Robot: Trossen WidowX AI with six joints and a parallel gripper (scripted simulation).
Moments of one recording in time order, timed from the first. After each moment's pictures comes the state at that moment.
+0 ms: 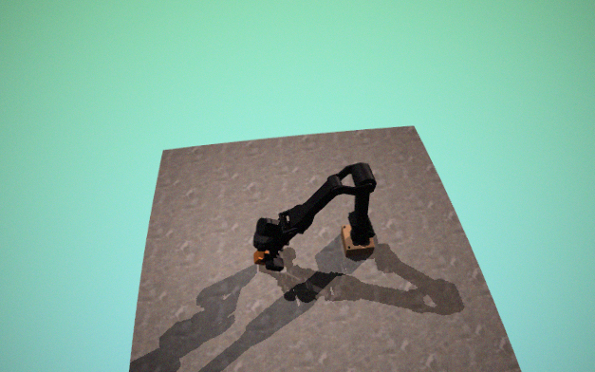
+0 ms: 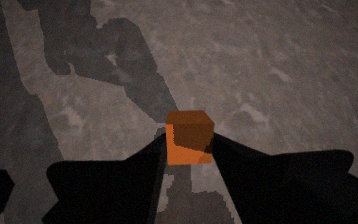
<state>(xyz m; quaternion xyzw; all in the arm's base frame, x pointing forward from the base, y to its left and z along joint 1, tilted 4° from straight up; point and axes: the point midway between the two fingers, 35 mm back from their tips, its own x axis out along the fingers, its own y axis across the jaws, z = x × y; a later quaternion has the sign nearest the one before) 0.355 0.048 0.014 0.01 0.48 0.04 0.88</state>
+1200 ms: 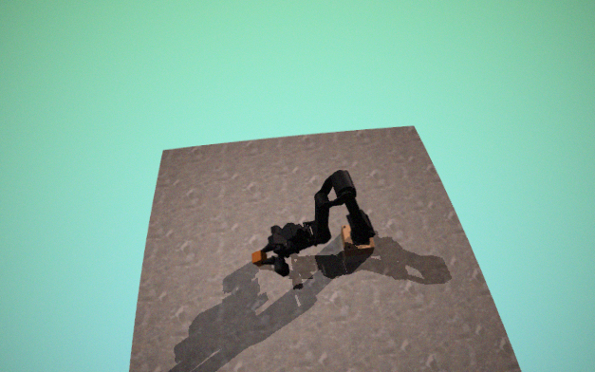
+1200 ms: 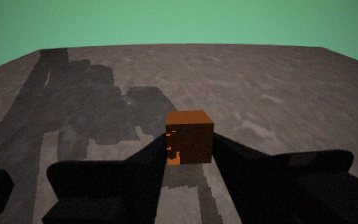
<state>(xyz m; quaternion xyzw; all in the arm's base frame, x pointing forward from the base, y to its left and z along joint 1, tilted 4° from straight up) 0.346 0.048 -0.009 0.01 0.27 0.03 0.96</state>
